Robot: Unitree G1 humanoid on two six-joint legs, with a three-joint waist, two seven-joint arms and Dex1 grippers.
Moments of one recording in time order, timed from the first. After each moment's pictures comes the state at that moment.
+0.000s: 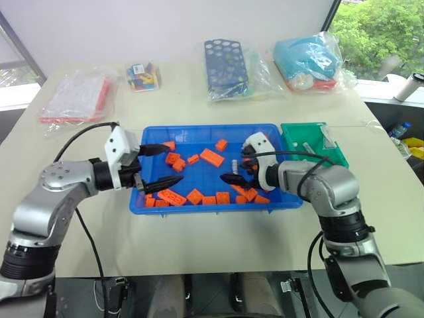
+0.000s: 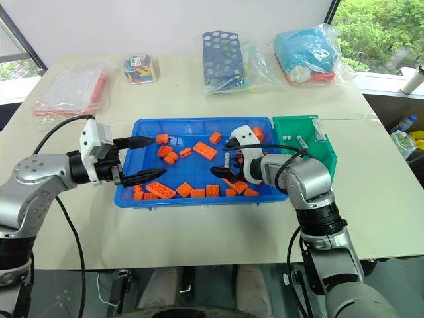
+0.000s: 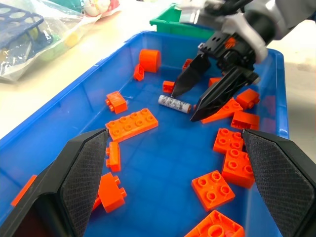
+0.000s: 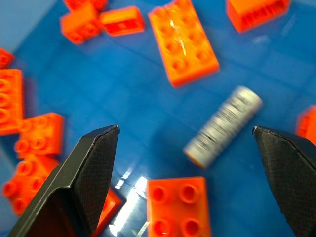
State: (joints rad) left arm -0.29 0.78 0.11 -0.32 -0.57 0.53 -0.99; right arm -0.61 -0.39 0.10 -0.14 0.45 1.23 0.45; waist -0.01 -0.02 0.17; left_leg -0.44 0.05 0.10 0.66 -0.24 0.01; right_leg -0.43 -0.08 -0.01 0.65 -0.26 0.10
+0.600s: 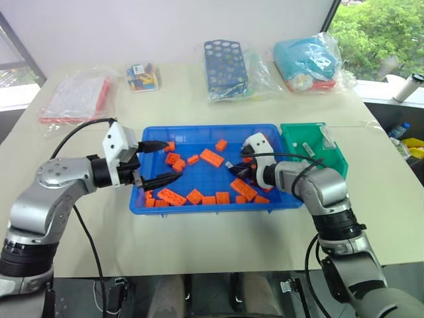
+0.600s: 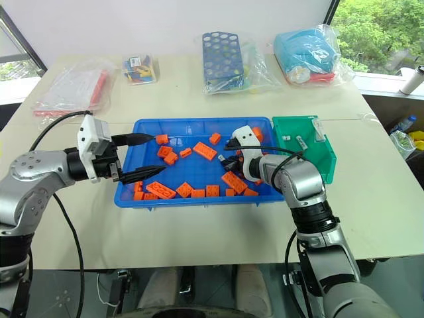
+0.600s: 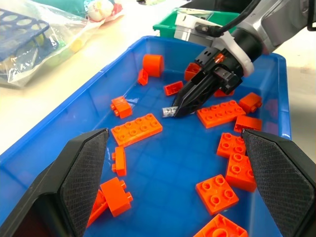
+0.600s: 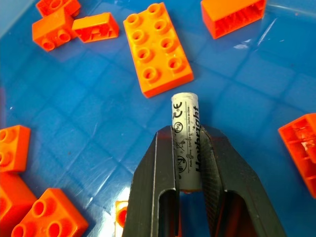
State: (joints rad) left arm -0.32 0.78 0.11 -0.31 -0.58 0.53 -0.99; right arm -0.60 -0.37 0.13 -0.08 0.39 1.12 0.47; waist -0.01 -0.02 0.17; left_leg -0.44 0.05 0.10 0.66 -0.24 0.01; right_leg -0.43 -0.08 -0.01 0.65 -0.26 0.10
